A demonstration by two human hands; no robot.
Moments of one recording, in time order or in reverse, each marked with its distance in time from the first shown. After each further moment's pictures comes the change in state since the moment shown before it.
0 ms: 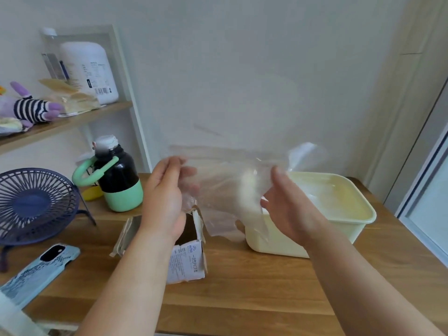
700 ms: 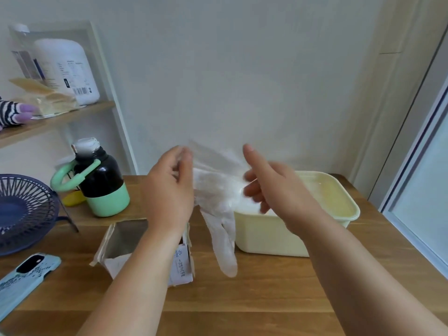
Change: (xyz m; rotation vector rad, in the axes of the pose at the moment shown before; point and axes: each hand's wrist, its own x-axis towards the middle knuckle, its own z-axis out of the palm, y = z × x) left_hand -0.008 -0.009 0.024 0.777 0.046 0.571; right_hand -0.007 -0.041 0.010 -0.512 0.334 0.053
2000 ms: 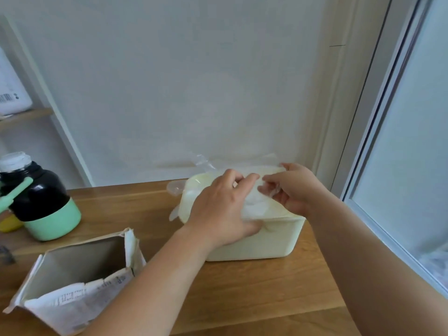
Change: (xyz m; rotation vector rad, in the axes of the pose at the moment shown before) left_hand -0.033 0.038 0.107 0.403 -0.854 0.459; right_hand 0.062 0.081 -0.093 0.598 0.165 0.379
